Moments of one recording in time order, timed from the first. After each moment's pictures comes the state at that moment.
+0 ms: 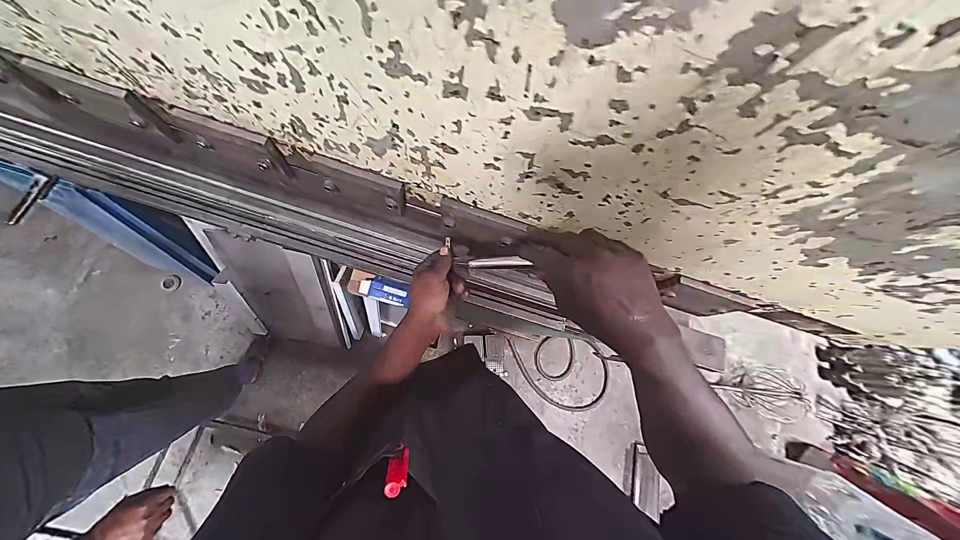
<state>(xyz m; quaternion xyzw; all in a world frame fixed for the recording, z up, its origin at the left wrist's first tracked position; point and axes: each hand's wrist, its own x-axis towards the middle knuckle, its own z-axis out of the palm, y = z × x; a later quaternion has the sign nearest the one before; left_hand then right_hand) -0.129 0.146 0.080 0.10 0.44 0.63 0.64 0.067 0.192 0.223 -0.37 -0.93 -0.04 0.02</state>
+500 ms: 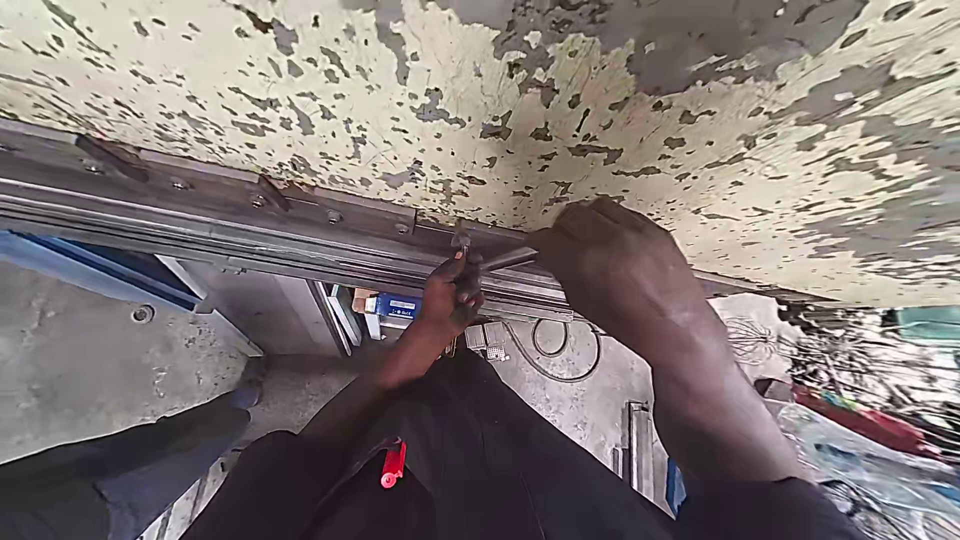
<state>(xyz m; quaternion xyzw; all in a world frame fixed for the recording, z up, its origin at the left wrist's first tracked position) -0.172 0.177 0.076 0.03 0.22 0.58 0.78 -0.014 0.201 0.276 -0.38 -0.92 -0.05 0.00</state>
